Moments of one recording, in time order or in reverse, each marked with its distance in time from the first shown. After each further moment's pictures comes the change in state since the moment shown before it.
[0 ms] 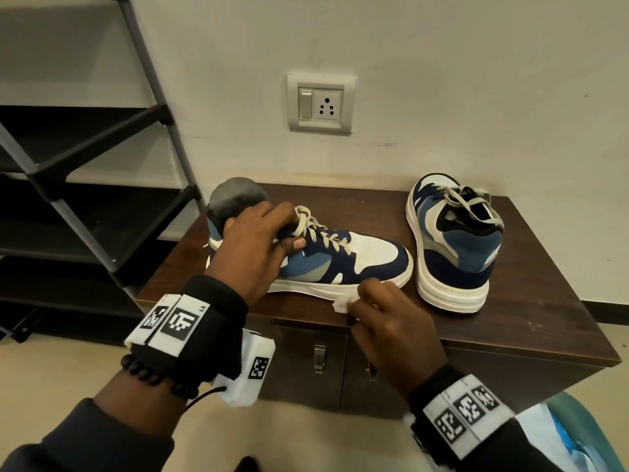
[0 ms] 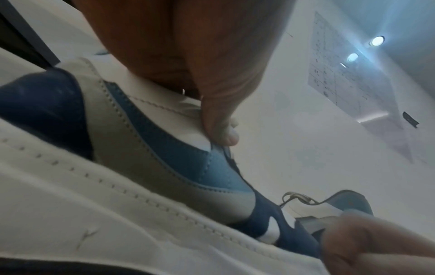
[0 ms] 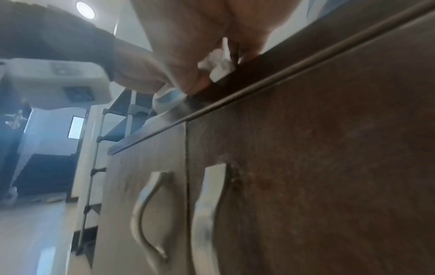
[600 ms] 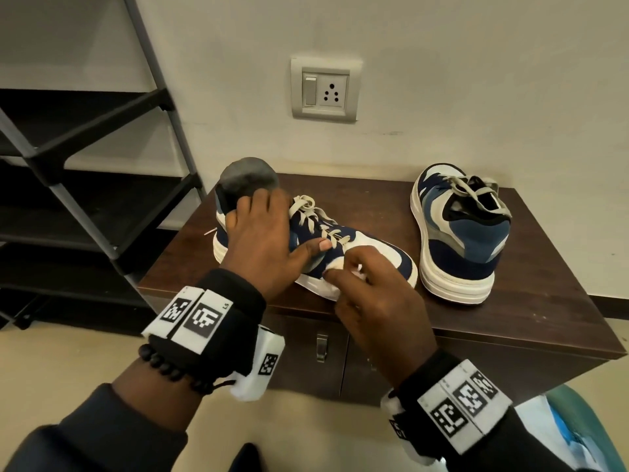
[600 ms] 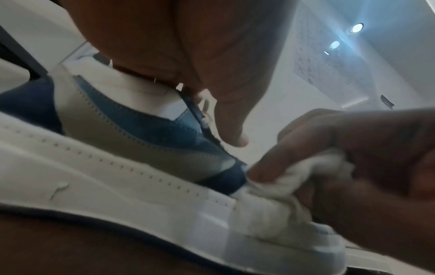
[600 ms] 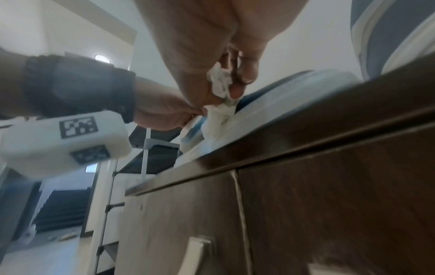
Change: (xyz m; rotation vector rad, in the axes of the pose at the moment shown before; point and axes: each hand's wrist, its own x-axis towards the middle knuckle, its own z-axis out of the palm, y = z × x) left_hand -0.003 0.008 0.016 0.219 0.005 -0.165; right_hand 0.019 -0.025 -0.008 -0.010 0.050 -0.038
